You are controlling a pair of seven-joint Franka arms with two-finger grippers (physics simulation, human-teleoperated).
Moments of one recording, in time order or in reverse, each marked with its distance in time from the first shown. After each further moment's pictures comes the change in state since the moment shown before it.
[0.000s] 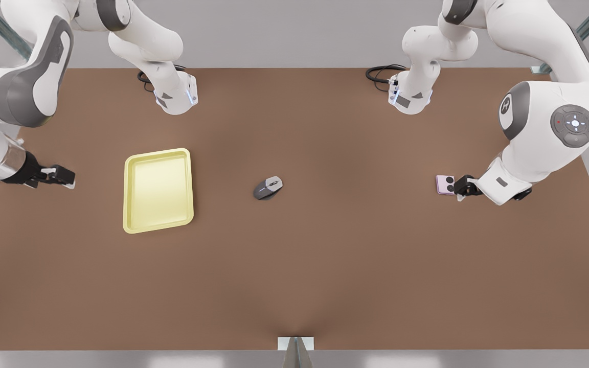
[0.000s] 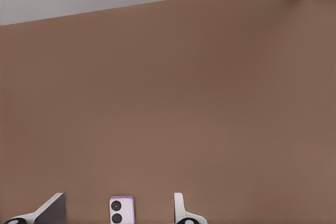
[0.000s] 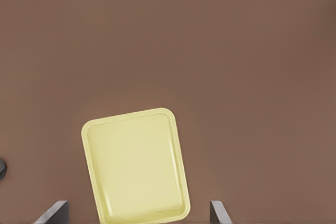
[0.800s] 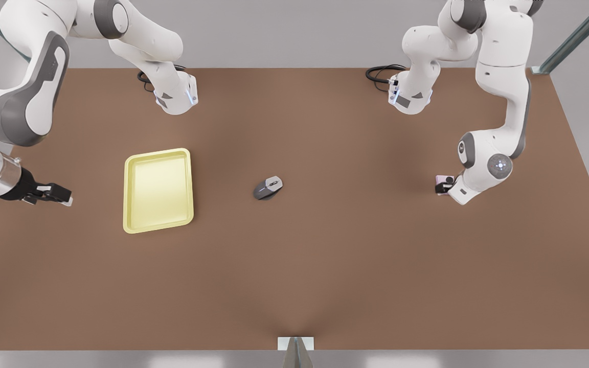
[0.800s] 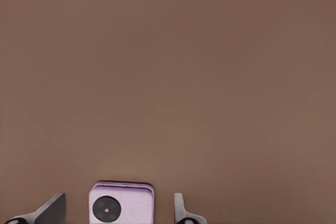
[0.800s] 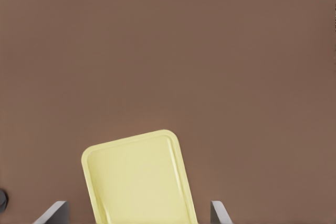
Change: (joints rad) left arm -0.001 -0.022 0.244 -1.076 -0.043 0.917 0.136; right arm -0.029 0.036 -0.017 -0.004 0.050 0.101 0.021
